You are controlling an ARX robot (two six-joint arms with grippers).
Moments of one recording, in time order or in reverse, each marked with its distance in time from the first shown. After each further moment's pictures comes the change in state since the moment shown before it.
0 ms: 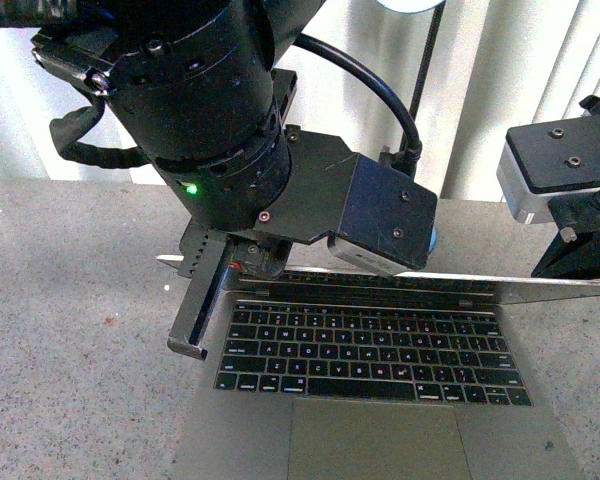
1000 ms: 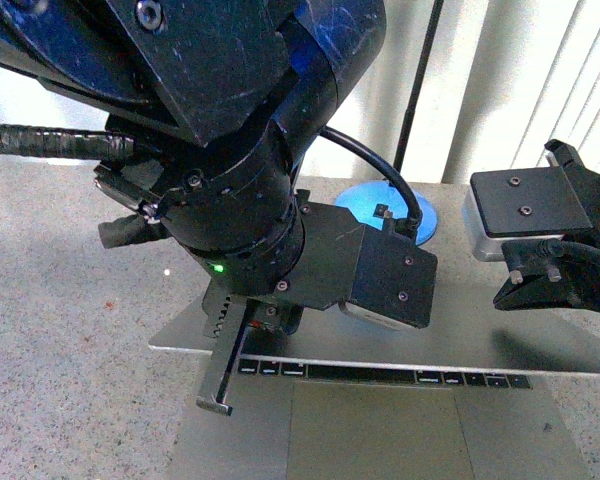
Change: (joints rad) left arm -0.023 0.093 -0.076 0.109 0.045 -0.052; right arm 0.024 0.079 -0.098 0.175 -0.051 0.051
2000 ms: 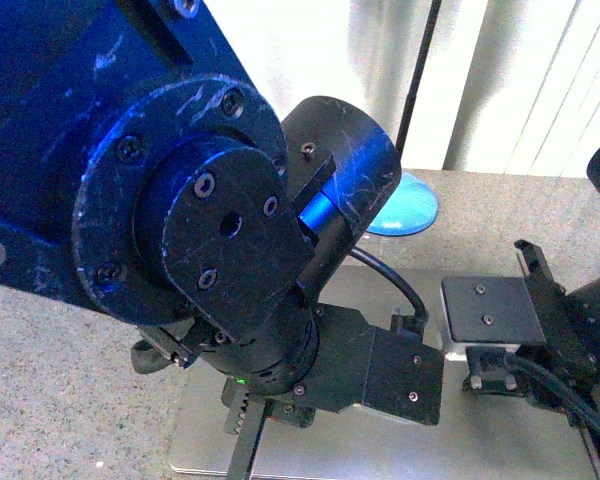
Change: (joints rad) left arm -0.054 0.101 -0.117 0.133 0.049 -0.077; right arm 0.020 0.127 -0.185 0.237 -0.067 0.080
